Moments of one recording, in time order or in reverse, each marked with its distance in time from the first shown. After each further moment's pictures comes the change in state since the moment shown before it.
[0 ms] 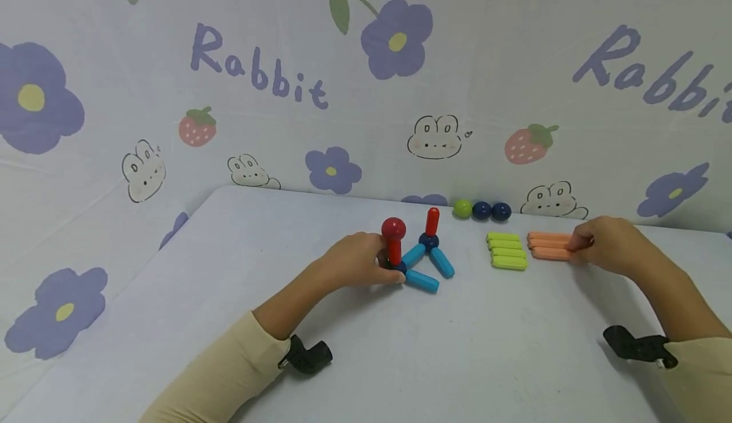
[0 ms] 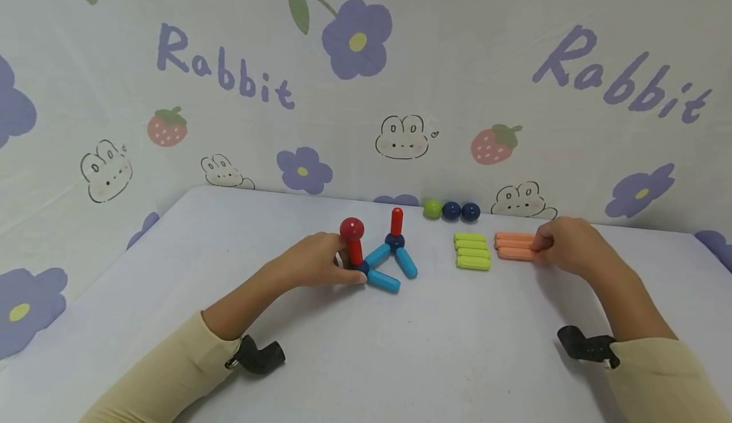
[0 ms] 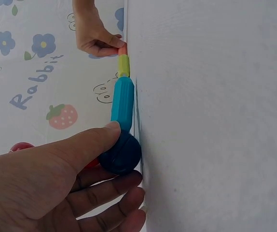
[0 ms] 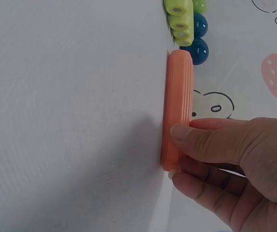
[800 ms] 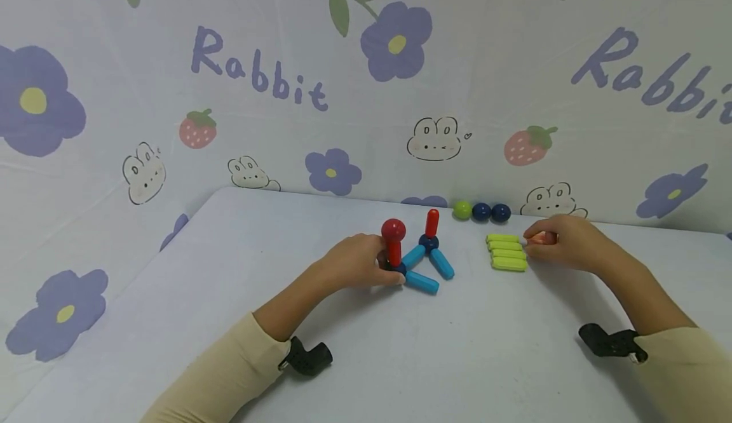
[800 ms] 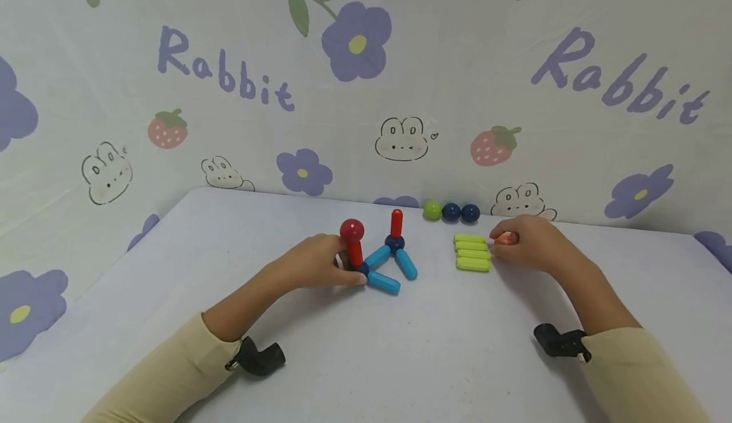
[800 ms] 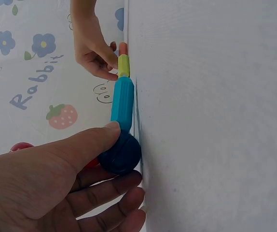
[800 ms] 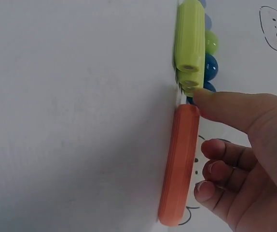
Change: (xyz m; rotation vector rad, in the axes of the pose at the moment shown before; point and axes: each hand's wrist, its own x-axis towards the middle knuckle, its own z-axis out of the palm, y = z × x) left_hand 0.001 0.001 0.000 -0.001 -0.003 -0.010; right_hand 0.018 -0.034 0.019 0.058 0.036 -0.111
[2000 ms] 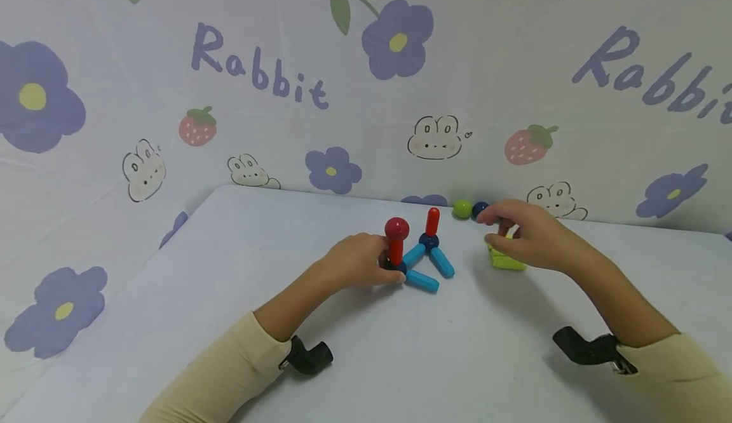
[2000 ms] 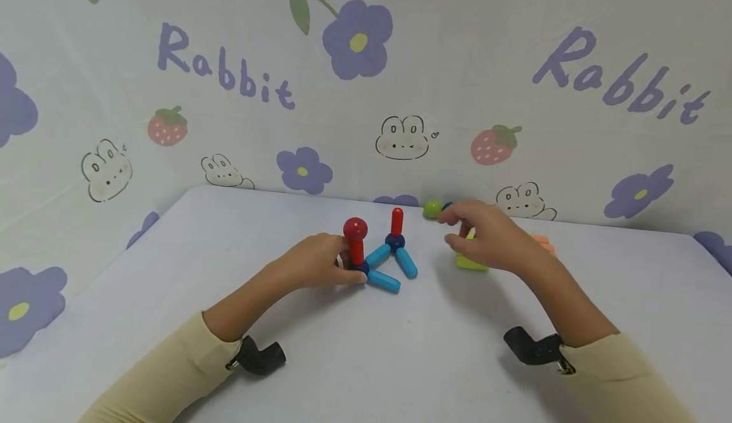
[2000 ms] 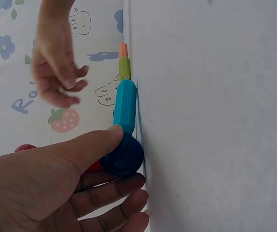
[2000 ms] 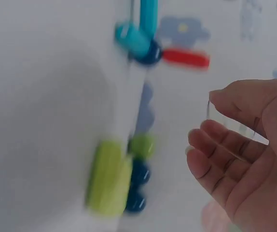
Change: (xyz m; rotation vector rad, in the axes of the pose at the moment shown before) left_hand 0.000 0.003 0.000 0.046 -0.006 -0.002; right_hand -0.004 -0.089 -0.005 0.118 0.112 -0.282
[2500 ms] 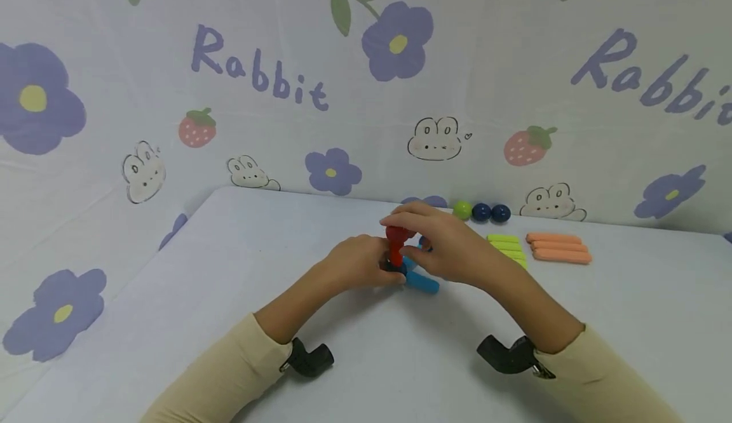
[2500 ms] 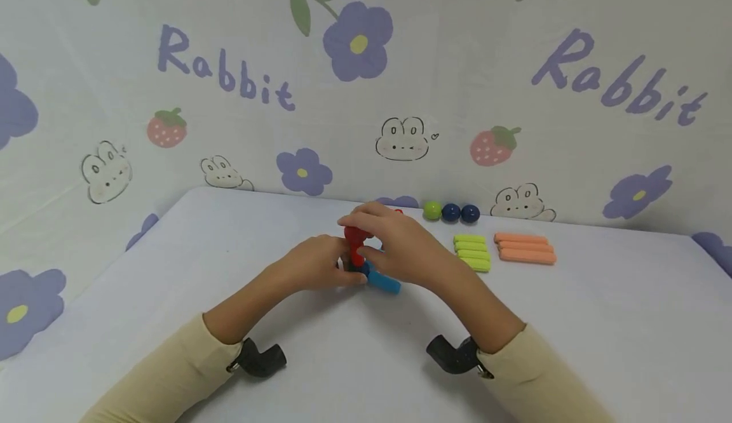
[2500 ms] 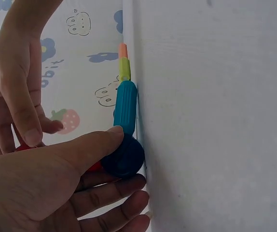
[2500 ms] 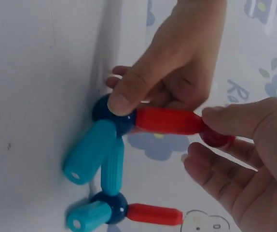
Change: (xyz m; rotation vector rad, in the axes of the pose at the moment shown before) left_hand -0.001 -0.003 0.000 0.039 0.003 0.093; right_hand 0.043 -0.091 0.047 0.068 0.006 -0.308
